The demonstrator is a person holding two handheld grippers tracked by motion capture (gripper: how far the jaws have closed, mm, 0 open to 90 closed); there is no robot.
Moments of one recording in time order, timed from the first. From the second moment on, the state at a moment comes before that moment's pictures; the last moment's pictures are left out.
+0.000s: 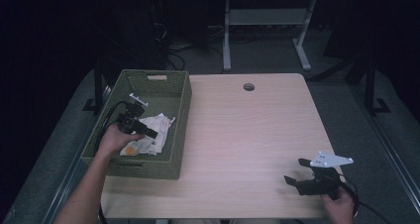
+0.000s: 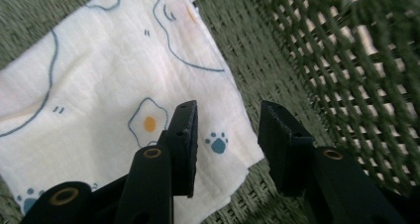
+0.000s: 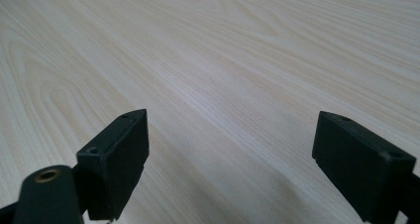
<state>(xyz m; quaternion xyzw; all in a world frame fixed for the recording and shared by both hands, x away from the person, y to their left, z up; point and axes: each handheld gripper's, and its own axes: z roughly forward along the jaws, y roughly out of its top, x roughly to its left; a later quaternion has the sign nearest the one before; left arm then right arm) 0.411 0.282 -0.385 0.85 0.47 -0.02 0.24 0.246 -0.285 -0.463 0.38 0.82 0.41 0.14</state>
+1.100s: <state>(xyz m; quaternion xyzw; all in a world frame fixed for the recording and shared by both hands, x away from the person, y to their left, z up) 0.367 0.287 -0.348 0.77 0.49 0.01 0.41 0.252 -0.284 -0.467 0.37 0.82 0.40 0.13</state>
